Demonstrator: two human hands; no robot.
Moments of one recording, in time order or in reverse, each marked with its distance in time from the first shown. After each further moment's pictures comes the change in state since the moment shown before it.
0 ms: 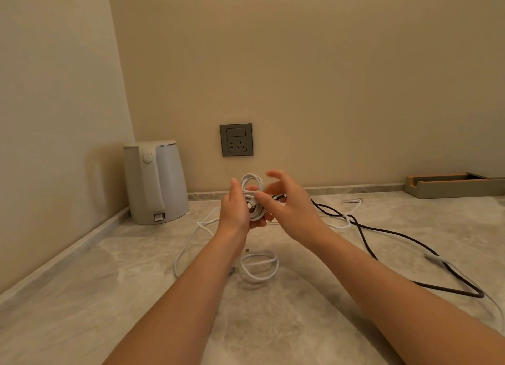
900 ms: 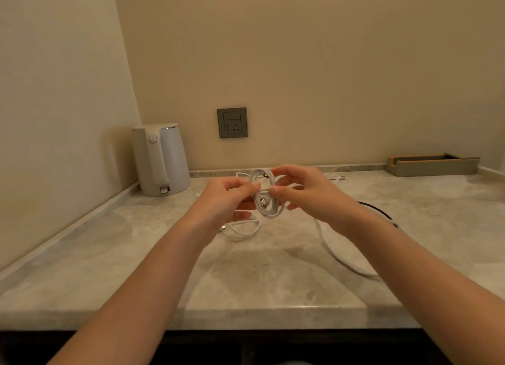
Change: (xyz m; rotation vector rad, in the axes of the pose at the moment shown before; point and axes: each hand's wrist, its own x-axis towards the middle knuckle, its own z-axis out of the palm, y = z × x) left_hand -0.094 0.042 -0.011 0.354 -0.173 -0.025; right_hand -0.058 -0.054 -0.077 0.131 -0.267 0.203
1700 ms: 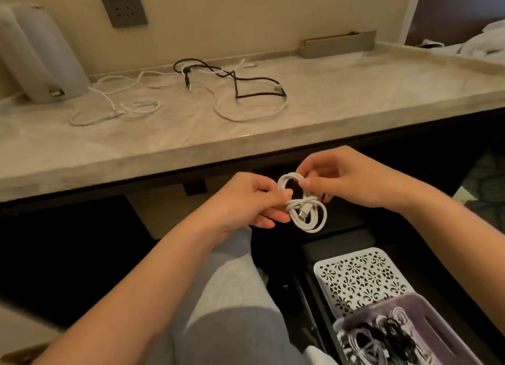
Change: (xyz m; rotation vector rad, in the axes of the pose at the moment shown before) left_hand -0.167 -0.071 0.163 0.094 -0.528 -0.278; right_hand -0.251 0.059 -0.088 -0.179 -0.165 0.283
